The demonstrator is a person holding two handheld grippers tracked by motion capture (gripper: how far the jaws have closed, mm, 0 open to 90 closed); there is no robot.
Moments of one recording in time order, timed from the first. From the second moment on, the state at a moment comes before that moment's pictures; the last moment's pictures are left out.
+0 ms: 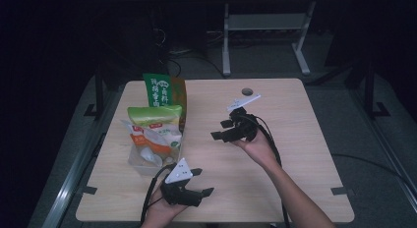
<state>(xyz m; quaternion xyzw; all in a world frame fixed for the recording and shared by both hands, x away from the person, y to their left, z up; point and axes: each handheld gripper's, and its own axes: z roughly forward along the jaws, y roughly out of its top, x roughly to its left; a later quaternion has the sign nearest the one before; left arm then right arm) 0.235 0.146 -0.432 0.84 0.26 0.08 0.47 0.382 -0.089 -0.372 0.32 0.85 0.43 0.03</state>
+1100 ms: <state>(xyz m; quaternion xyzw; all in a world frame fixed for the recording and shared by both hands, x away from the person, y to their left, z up) 0.238 0.150 -0.431 0.84 0.26 0.09 0.46 0.356 -0.158 -0.386 0.36 0.83 0.41 0.03</state>
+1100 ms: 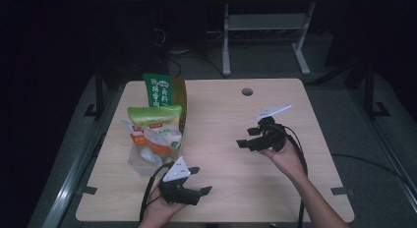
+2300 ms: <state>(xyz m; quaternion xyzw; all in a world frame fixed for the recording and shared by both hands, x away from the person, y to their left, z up) 0.236 0.151 -0.430 0.84 0.26 0.10 0.46 0.304 -0.234 -0.427 0.42 0.81 0.41 0.04</state>
